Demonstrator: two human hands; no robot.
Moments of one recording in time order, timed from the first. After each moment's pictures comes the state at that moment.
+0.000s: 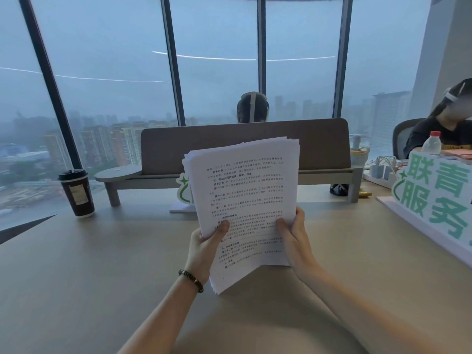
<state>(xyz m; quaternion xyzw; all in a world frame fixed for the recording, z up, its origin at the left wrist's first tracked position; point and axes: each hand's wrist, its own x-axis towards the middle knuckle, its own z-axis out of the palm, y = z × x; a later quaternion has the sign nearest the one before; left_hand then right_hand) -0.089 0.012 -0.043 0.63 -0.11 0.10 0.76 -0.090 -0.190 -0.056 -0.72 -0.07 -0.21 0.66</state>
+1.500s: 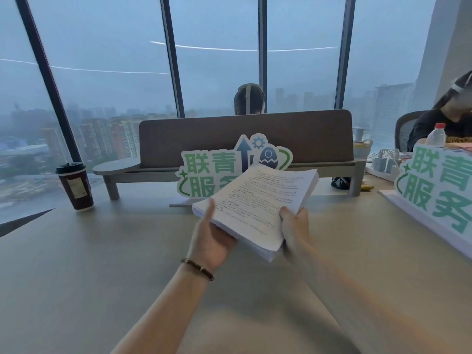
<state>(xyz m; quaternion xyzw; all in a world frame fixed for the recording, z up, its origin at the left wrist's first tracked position) -0.076 0.000 -0.028 0.34 -0.06 -0.12 0.93 -0.060 -0.176 -0.042 -0.56 0.14 -0.16 0.80</state>
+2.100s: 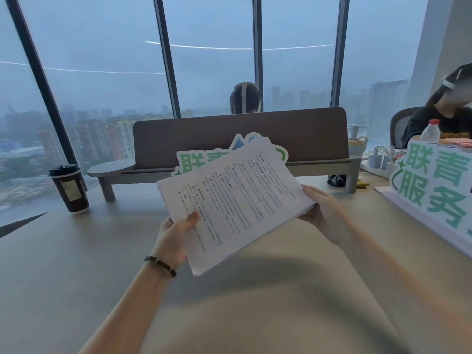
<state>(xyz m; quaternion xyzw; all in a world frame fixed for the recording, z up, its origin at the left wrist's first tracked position) -0.069 0.058 -0.029 0.57 -0.03 0.04 0.82 -0.064 -0.271 -0.015 -0.59 0.01 -0.07 0.80</state>
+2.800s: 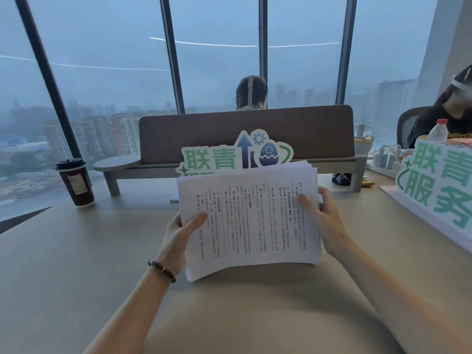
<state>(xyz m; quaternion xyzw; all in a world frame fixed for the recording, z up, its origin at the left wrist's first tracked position) -0.085 0.066 -0.040 0.65 -0.11 0.07 0.75 -0.088 -0.244 -0.032 -0.69 -0.05 -0.18 0.70</state>
